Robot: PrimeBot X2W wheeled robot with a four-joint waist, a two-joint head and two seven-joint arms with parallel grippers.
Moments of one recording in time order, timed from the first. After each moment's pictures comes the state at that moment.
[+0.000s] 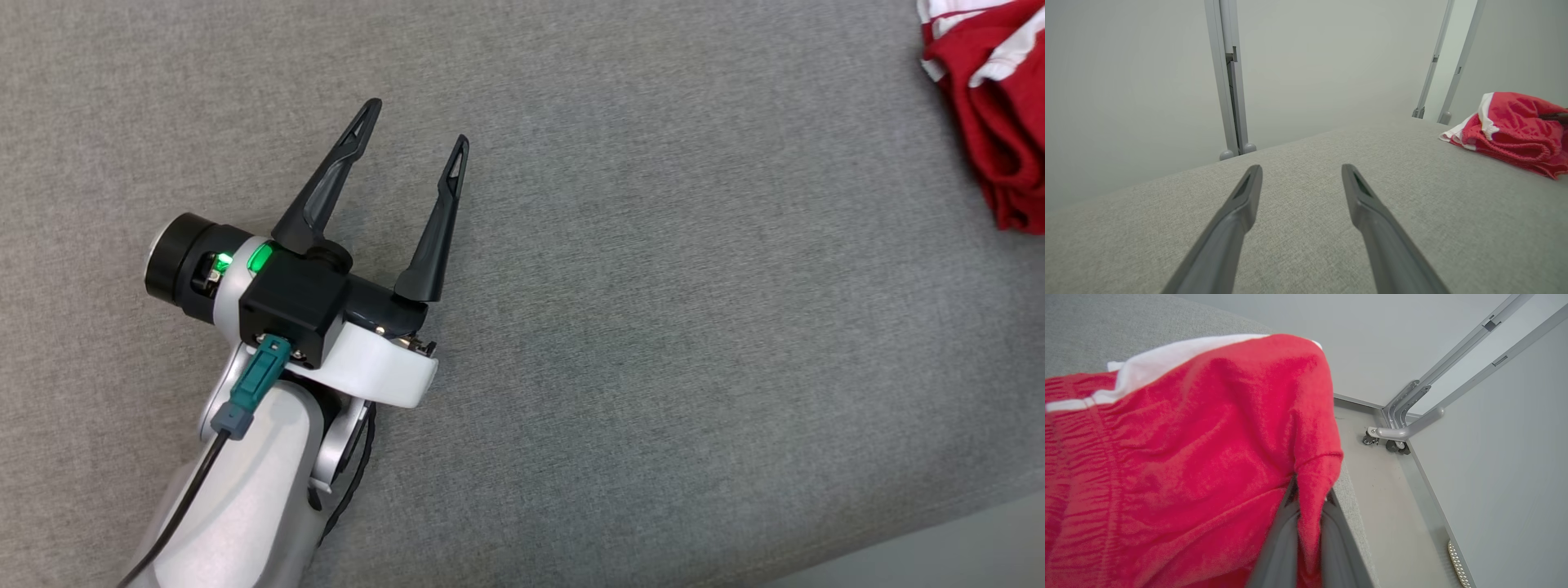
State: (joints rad) left arm -0.46 0.14 -0.35 -0.03 -0.10 0.03 -0.12; right arm -0.92 -0.65 0.50 1.00 0.55 0.13 -0.26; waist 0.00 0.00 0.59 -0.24
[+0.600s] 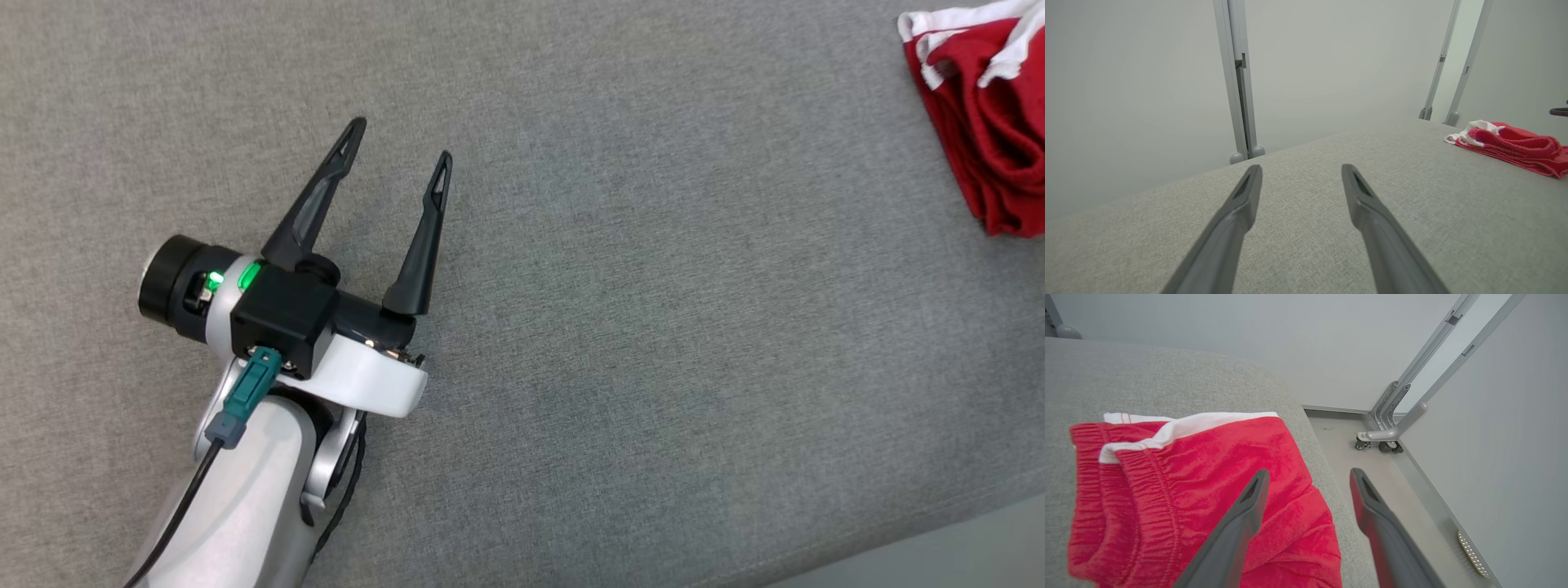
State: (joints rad) left arm -0.44 0.16 -0.35 -0.04 -0.12 0.05 -0.12; right arm -0.88 -0.61 0.30 1.01 0.51 0.13 -0.26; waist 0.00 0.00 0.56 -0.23
